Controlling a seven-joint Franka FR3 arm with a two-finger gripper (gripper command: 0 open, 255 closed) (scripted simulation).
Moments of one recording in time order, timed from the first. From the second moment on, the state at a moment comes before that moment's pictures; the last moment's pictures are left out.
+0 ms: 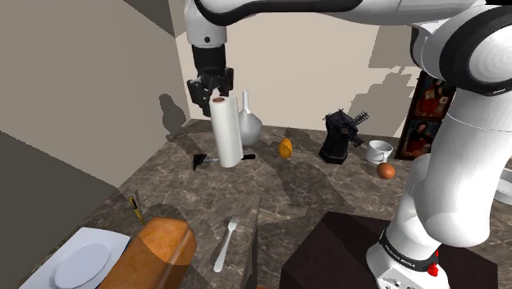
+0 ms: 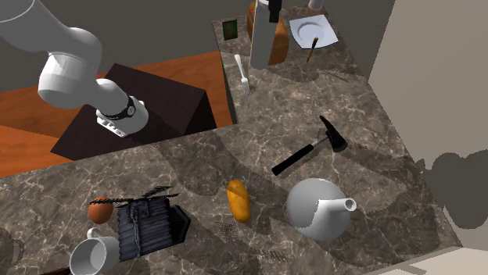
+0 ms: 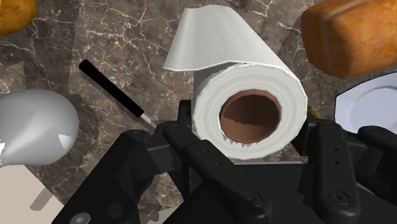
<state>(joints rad) 0.32 0.06 0.16 -1.50 -0.08 1.60 0.30</state>
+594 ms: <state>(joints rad) 0.42 0.02 0.26 -1.48 -0.08 1.52 0.49</state>
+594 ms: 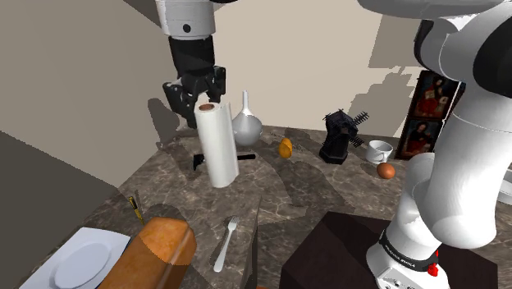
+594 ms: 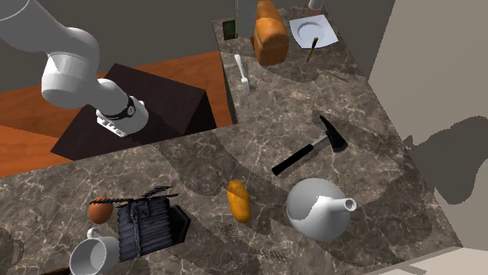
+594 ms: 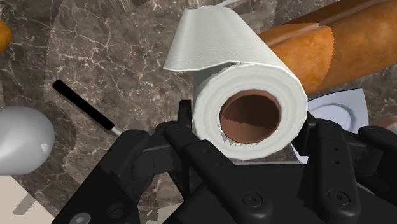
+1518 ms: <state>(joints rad) 0.64 0.18 0.42 -1.18 -0.16 1.34 0.84</state>
